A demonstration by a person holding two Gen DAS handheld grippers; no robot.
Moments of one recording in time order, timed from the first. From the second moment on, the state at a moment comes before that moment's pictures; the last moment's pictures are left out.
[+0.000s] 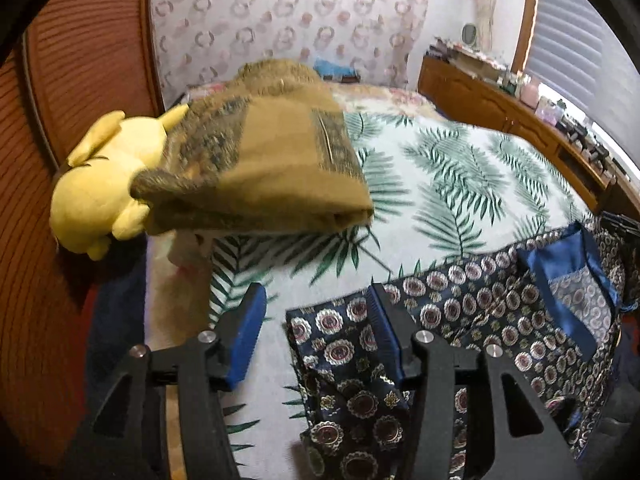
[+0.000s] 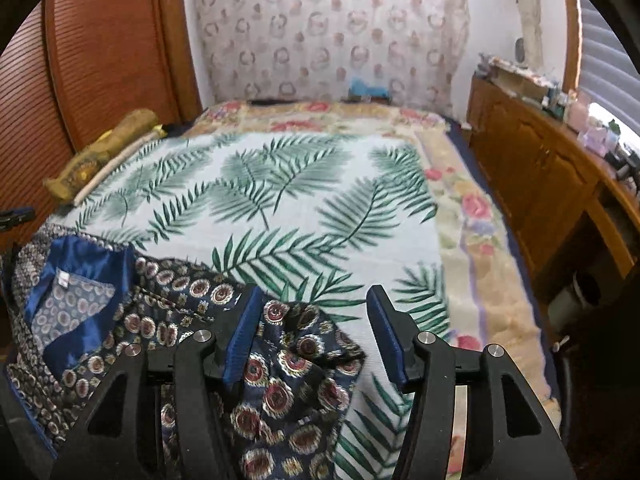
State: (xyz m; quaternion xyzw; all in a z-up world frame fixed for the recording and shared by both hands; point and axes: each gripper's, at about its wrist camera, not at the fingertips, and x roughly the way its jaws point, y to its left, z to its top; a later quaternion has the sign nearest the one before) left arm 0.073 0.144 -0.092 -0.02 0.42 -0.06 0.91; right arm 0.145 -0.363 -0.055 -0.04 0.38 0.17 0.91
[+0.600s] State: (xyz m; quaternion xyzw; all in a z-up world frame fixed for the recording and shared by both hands) left arm 0.074 0.139 -0.110 -0.01 0.45 -0.06 0.89; right arm 0.147 -0.345 -0.078 -0.07 0.43 0.18 0.88
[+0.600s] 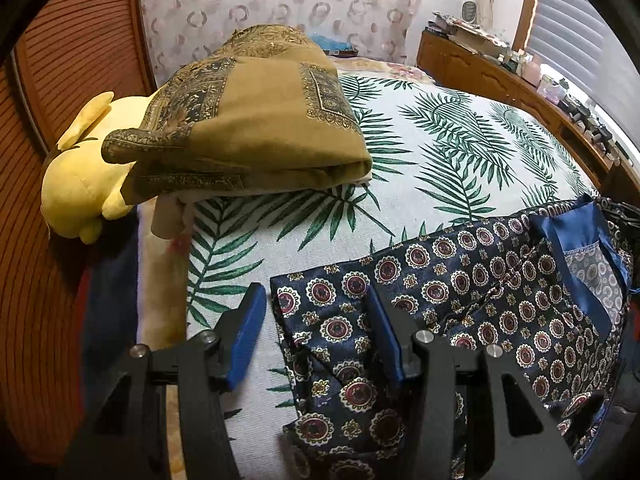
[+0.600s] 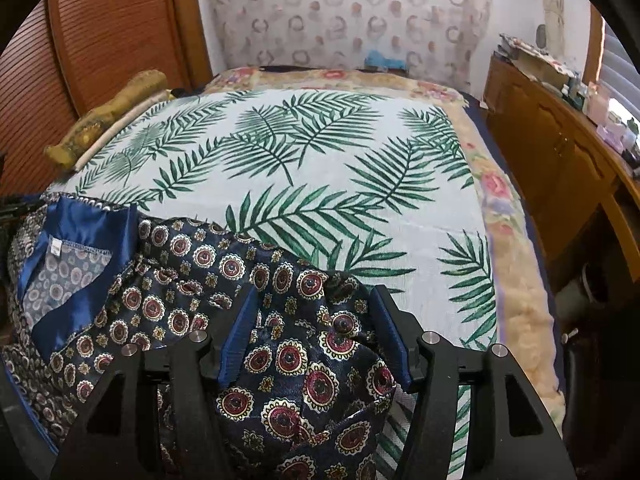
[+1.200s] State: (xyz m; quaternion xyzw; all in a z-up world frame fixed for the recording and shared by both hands) left arm 0.071 0.131 -0.109 0.00 0.45 -0.09 0.89; right arm 0.146 -0.339 -0.081 -0.09 0.43 0.20 0.88
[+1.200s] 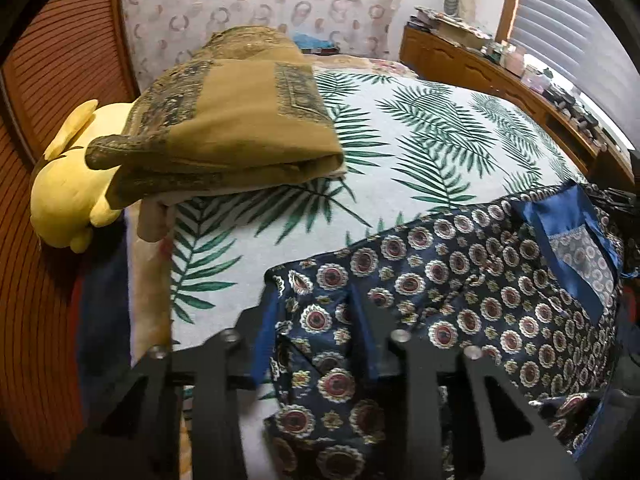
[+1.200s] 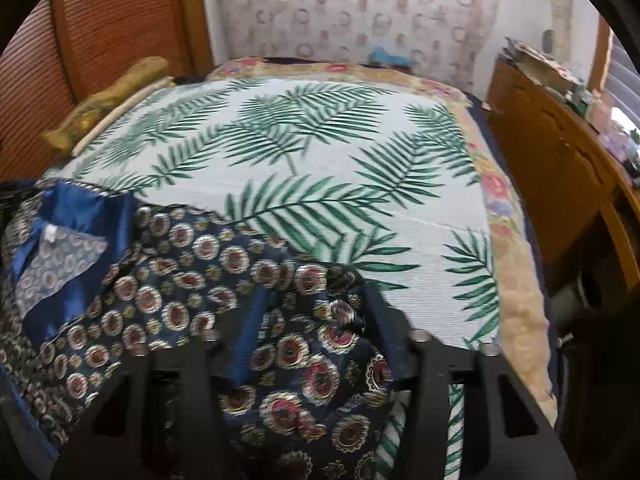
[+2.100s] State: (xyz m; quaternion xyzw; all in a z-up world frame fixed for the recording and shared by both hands) left arm -0.013 0.116 0.125 -0.03 0.13 -0.11 0.98; right arm 0.043 -0.353 0.143 -0.06 0.12 0.18 0.97
